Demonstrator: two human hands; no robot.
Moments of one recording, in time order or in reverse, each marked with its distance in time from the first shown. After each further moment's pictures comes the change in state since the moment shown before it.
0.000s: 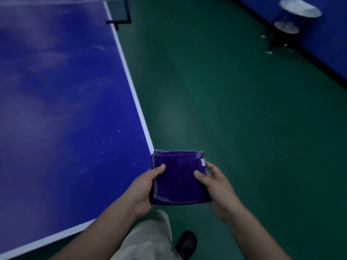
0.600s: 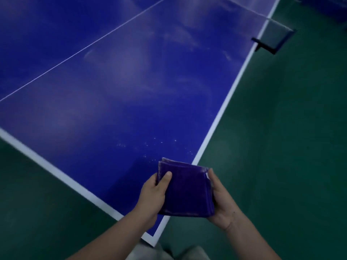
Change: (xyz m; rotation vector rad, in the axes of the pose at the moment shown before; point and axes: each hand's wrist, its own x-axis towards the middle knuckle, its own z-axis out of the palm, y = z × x) left_hand 0.077 0.041 -0.028 -0.454 0.697 0.461; right_hand 0.180 -0.078 0.137 -0.402 -0.531 0.670
